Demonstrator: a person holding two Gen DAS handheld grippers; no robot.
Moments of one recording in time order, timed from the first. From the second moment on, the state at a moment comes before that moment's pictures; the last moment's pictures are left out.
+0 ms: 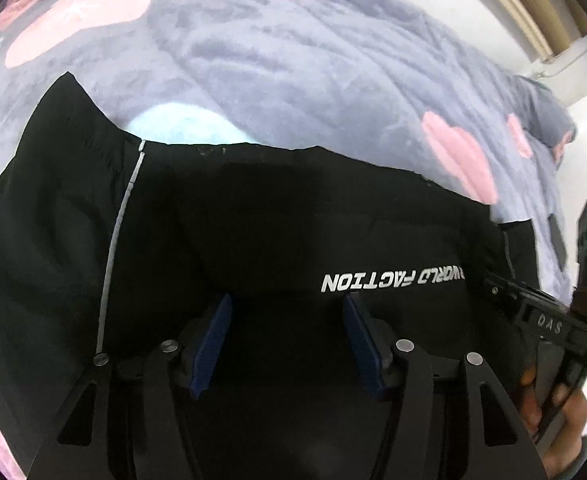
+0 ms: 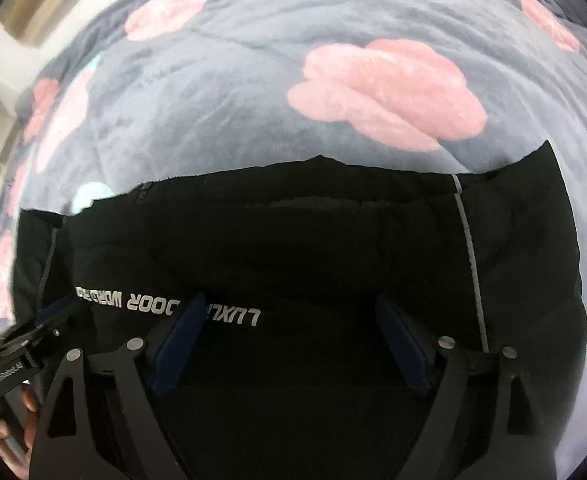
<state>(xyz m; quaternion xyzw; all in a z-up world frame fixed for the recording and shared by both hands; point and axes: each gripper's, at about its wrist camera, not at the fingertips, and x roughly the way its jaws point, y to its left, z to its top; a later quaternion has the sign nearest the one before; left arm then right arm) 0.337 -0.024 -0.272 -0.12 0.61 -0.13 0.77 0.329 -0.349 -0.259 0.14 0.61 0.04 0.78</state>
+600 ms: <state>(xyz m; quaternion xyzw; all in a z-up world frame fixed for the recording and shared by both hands) 0.247 0.130 -0.222 -0.20 0.57 -0.06 0.79 0.199 -0.465 -0.212 0.17 0.60 -0.04 0.78</state>
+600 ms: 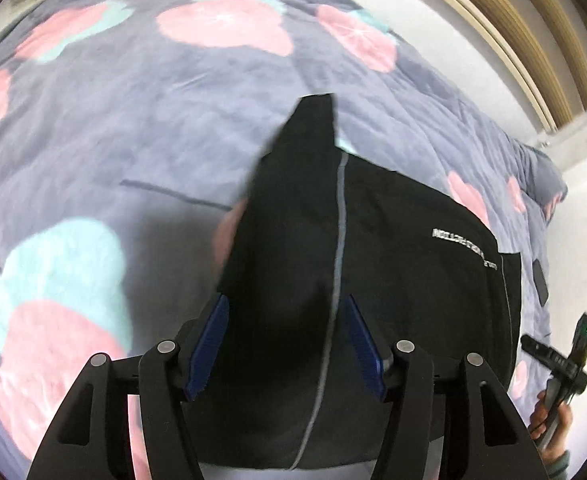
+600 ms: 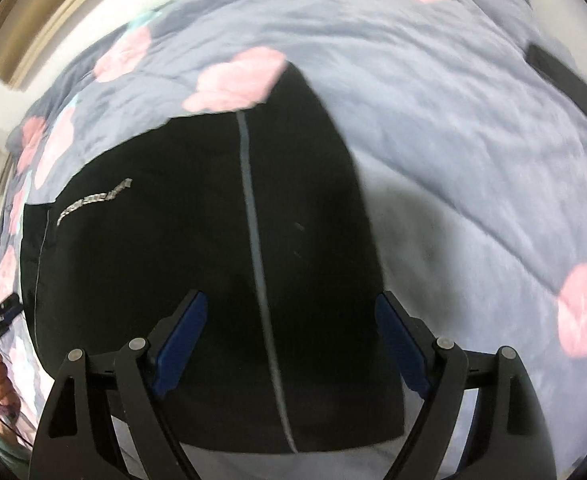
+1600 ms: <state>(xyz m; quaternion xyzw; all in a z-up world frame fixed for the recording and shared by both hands) 0.268 0.152 -0.342 -0.38 0.63 -0.13 0.66 0.249 -0.493 -0.323 0.33 0.62 0.07 0.71</state>
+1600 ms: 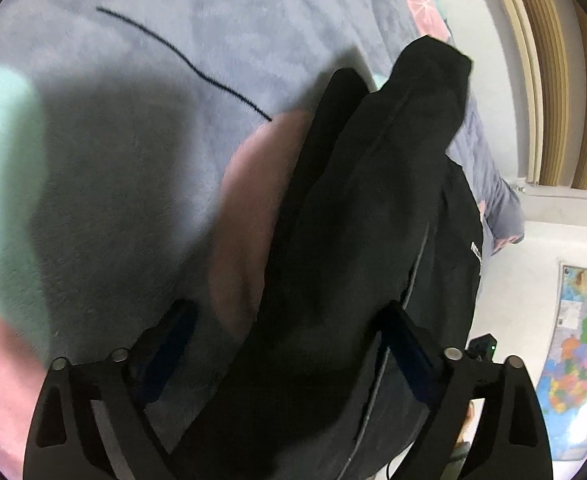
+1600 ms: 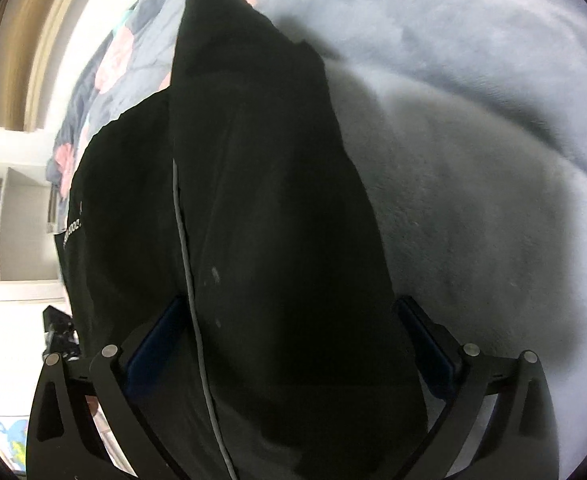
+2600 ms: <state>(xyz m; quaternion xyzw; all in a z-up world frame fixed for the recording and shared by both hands) 0.225 0.081 -0.183 -0.35 0.48 -0.26 0.76 0.201 -0.425 -0.174 0.26 0.51 0.19 0.79</state>
